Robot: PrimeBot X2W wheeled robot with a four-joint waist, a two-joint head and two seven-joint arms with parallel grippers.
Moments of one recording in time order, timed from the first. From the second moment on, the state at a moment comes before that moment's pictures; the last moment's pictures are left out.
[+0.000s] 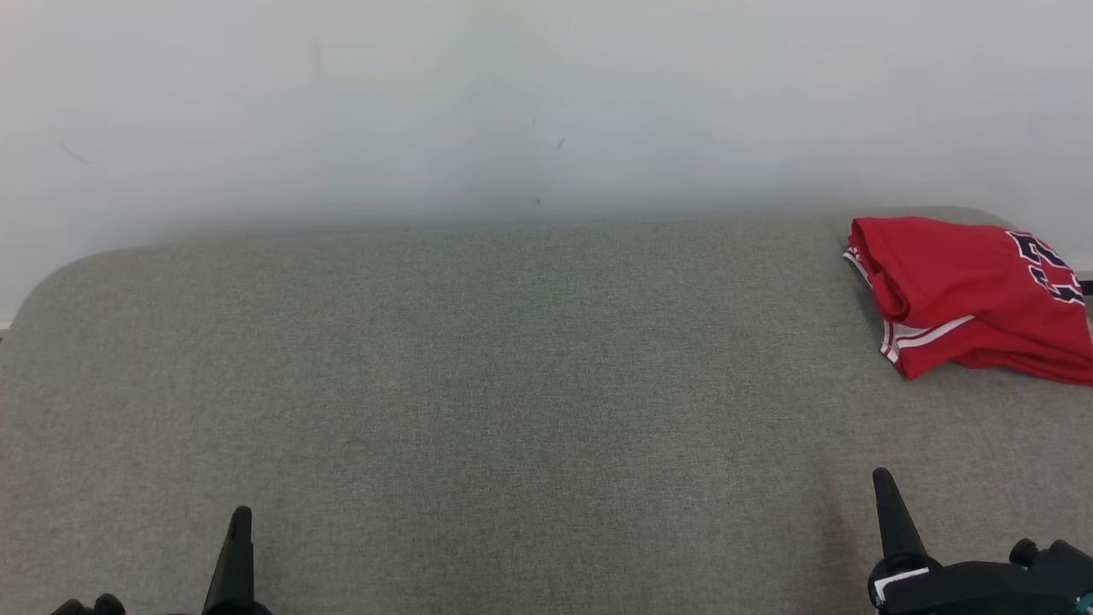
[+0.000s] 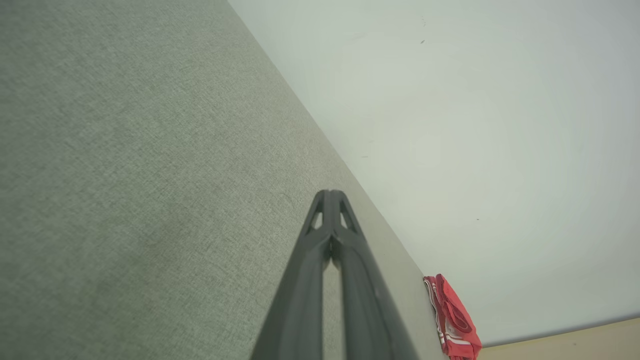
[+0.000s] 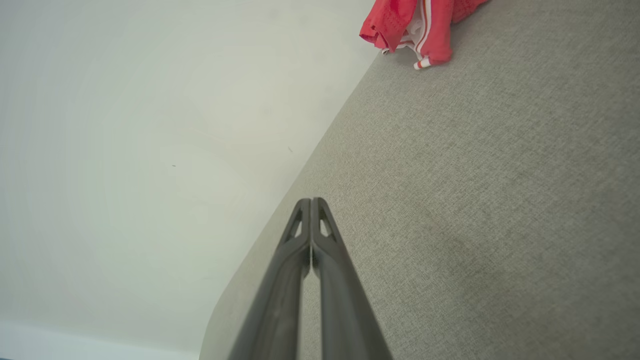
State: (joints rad) left arm -0.02 0.04 0.11 0.23 -1.00 -0.12 -0.04; right arm -0.04 -0.08 0.00 0.27 1.08 0.13 -0.05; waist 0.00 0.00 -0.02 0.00
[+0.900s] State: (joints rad) left arm -0.06 0.04 0.11 0.24 -1.29 -0.12 0.03; right arm -0.07 -0.08 -0.04 0.26 1.33 0.13 0.02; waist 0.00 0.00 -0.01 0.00
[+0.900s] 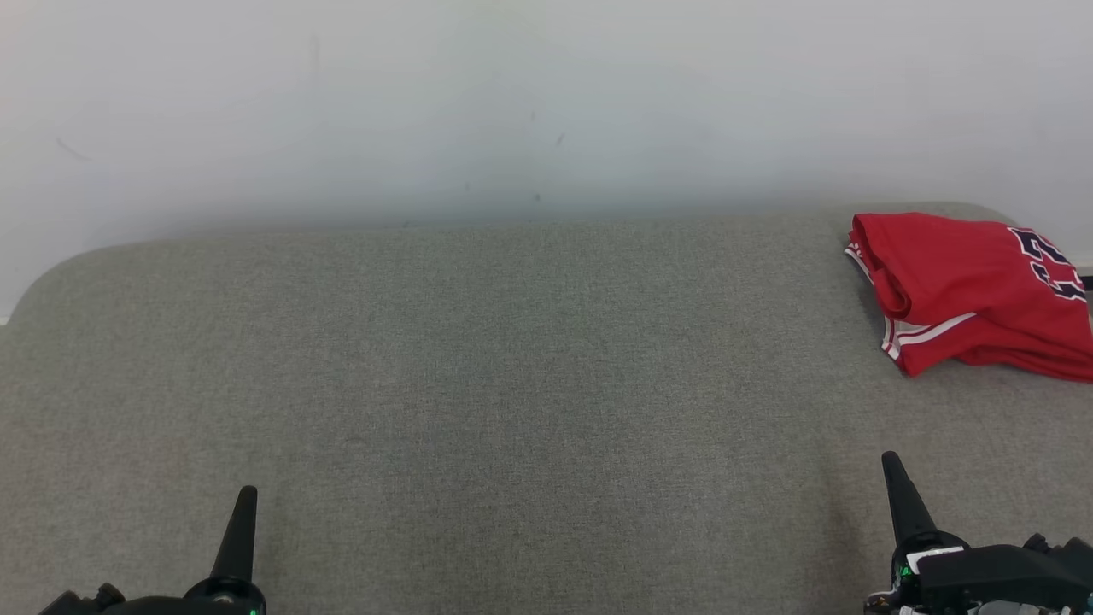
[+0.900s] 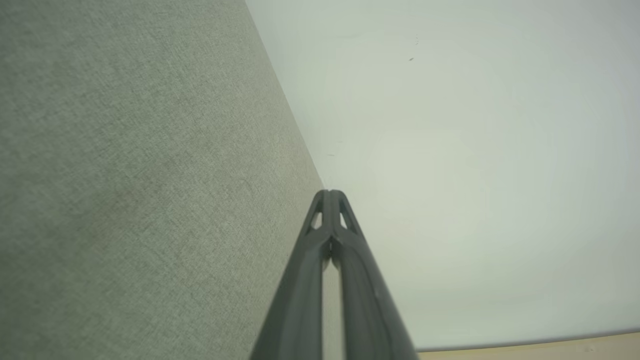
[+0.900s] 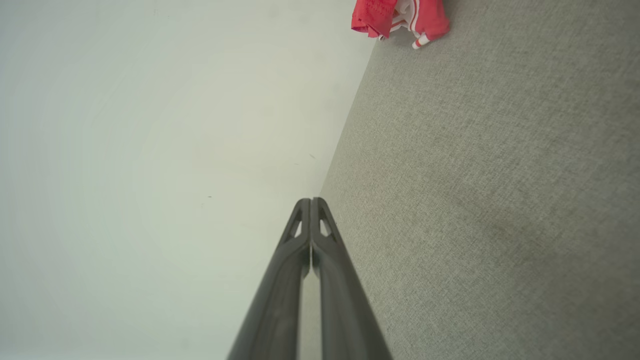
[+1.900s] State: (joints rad) left arm -0.10 0.05 0.11 0.25 -1.52 -0.13 0.09; right arm -0.10 -0.07 -0.08 0.25 1.55 0.13 0.08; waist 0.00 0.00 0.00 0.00
